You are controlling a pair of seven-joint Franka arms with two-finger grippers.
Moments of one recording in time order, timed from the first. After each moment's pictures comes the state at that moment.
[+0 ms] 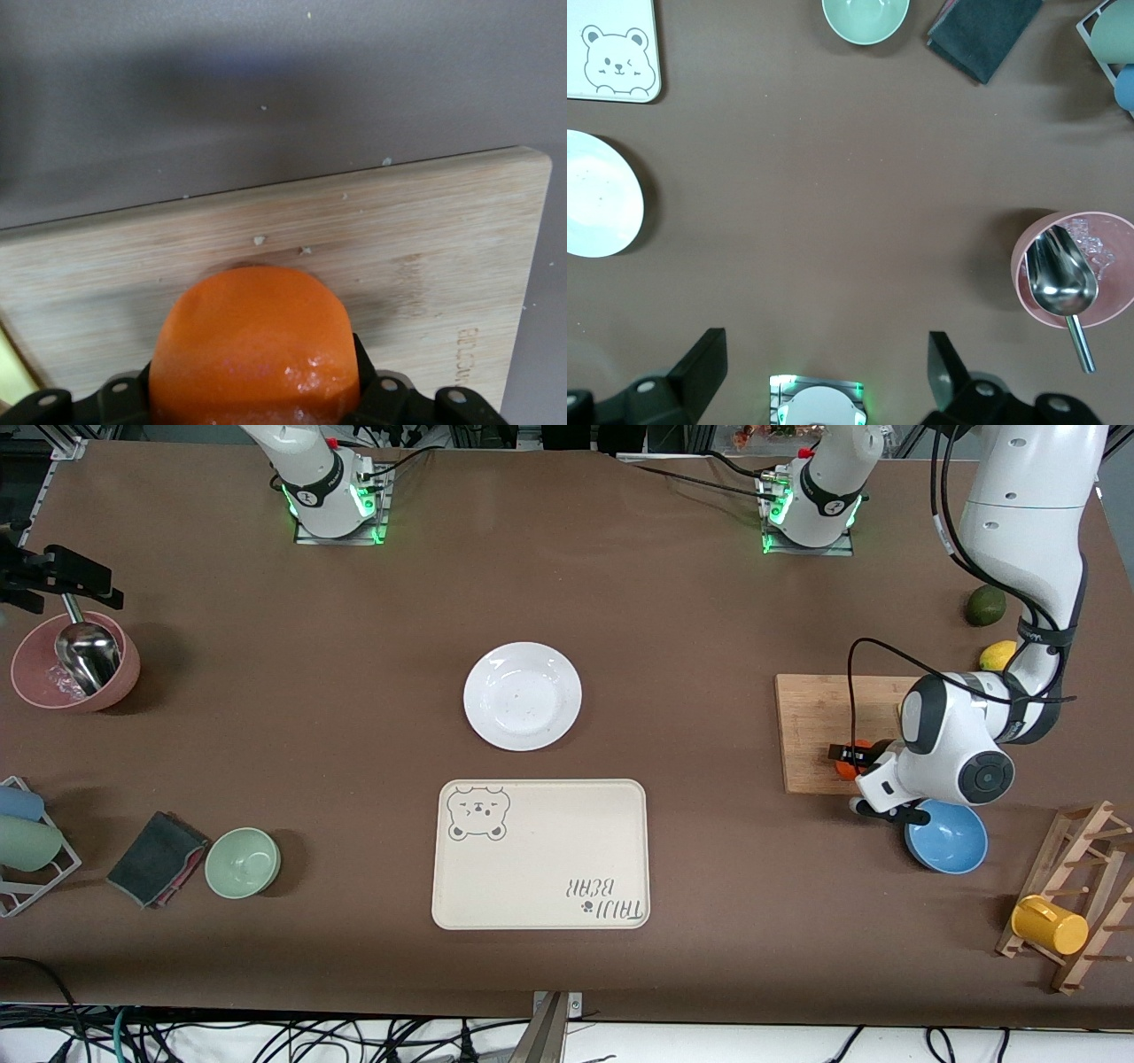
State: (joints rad) left arm 0.01 0.63 0.01 -1.78 -0.01 2.03 0.19; right arm -0.12 0.02 0.05 -1.51 0.01 1.39 -0.14
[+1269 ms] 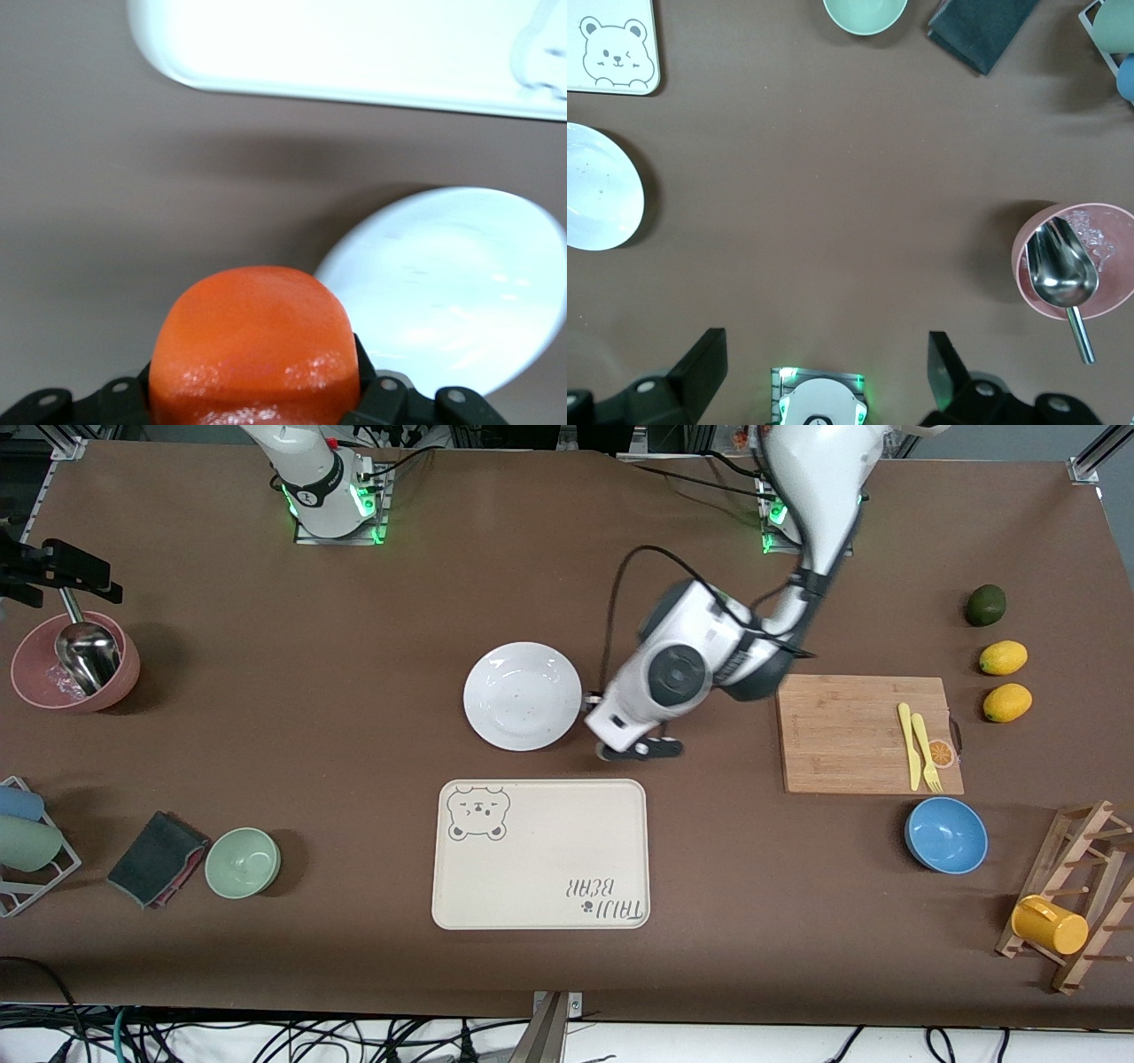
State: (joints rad) left arm -0.61 0.64 -0.09 -1.50 -0.26 2.03 -0.68; right arm -0.12 0.02 0.04 -1.51 0.01 1.36 -0.14
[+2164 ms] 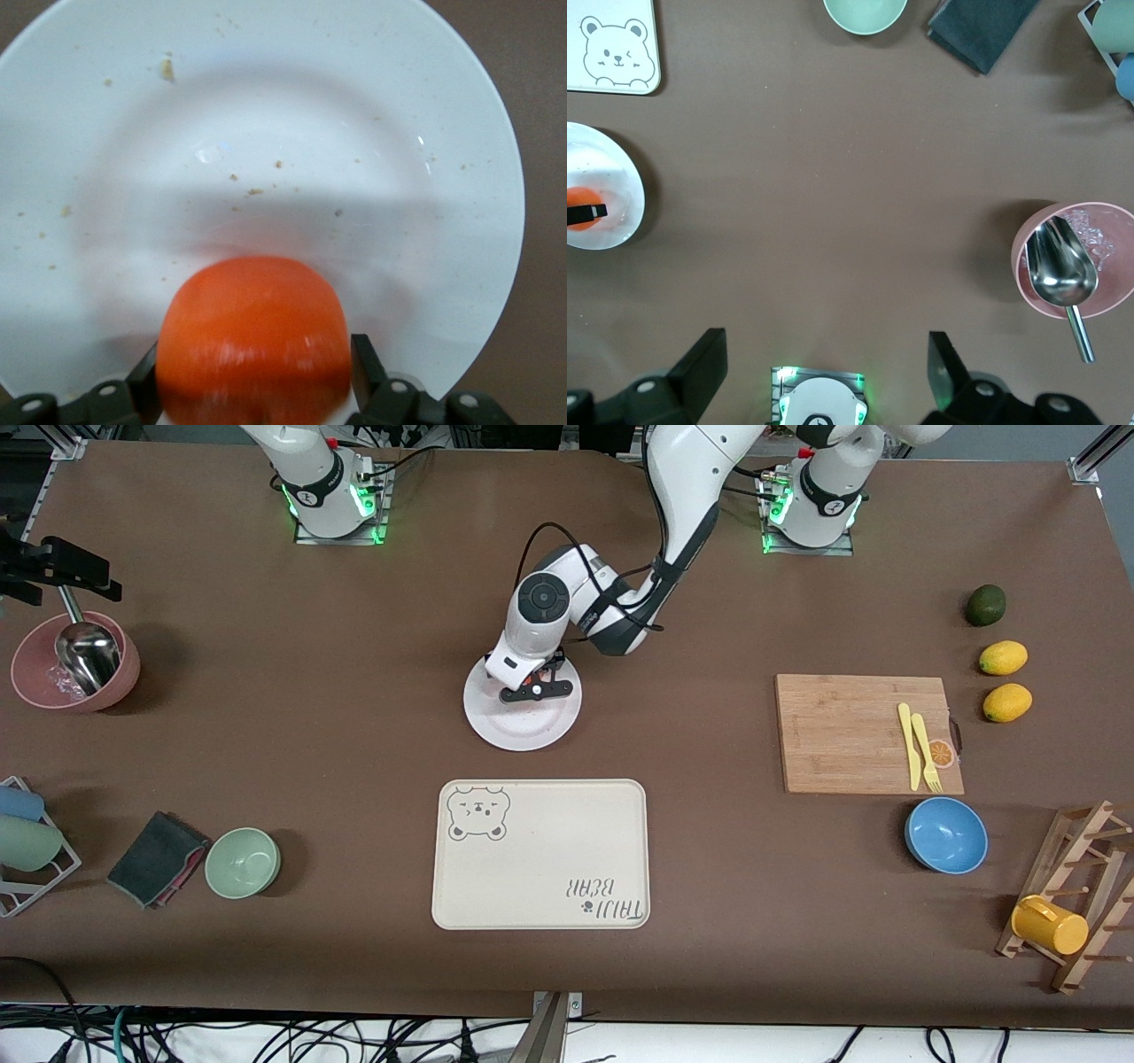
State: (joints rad) left arm -0.87 0.81 -0.08 -1.49 -0.27 2.35 -0.95; right arm -0.12 0.02 0.04 -1.51 0.01 1.36 -0.14
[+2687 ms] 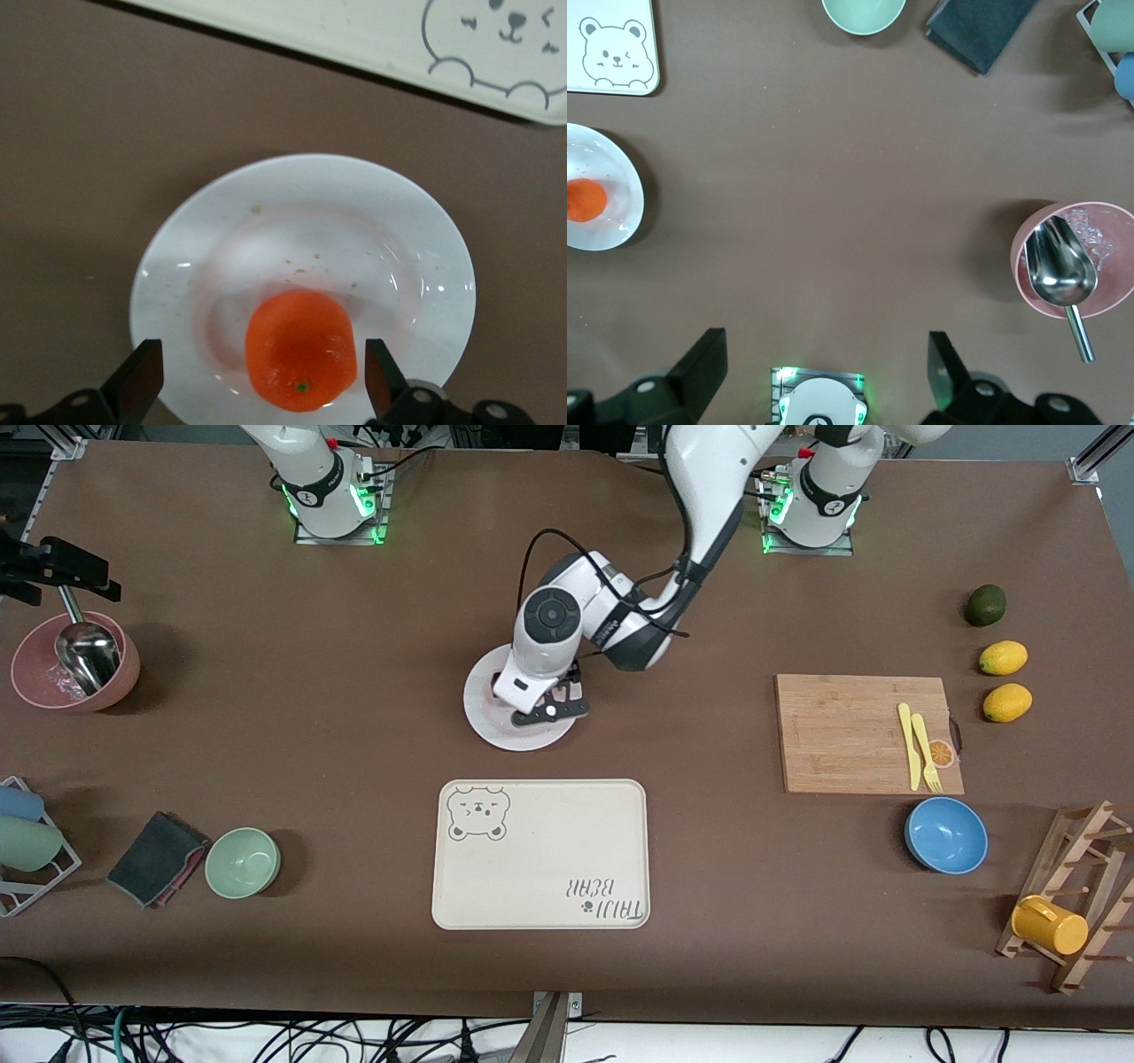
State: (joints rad) left arm -0.79 0.78 0.00 -1.29 -0.27 2.02 -0.95; right arm -0.12 0.02 0.04 -1.51 0.01 1.37 -0.14
